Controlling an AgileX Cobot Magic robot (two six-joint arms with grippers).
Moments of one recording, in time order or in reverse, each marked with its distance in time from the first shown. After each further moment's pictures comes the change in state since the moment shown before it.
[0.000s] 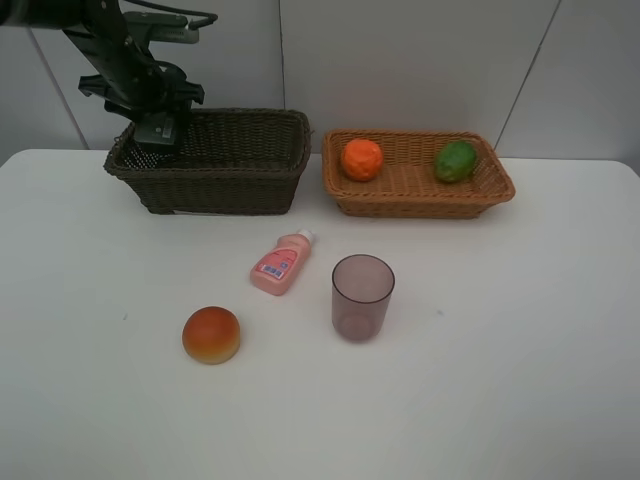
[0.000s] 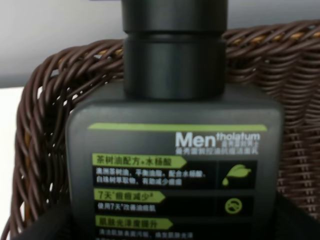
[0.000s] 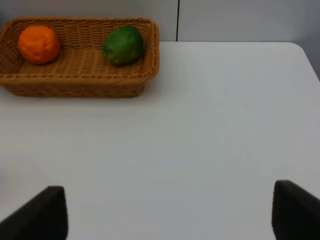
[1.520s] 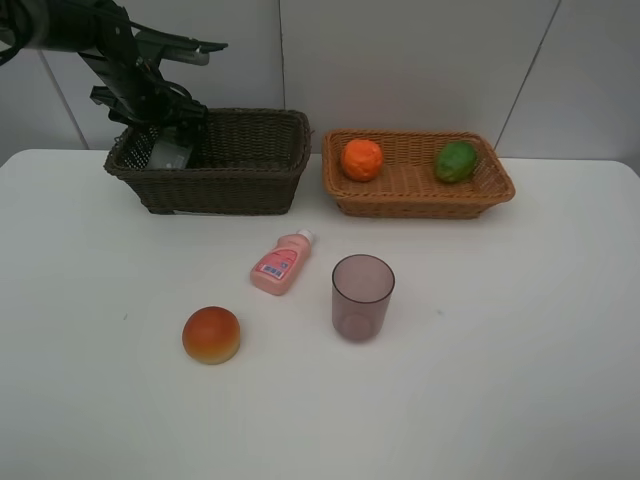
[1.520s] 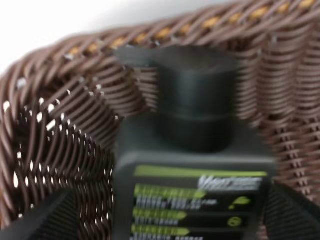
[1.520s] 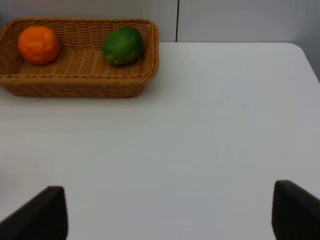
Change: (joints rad) left arm 0.000 0.060 -0.003 0.015 -0.051 0.096; right arm 0.000 0.000 0.000 0.000 0.000 0.000
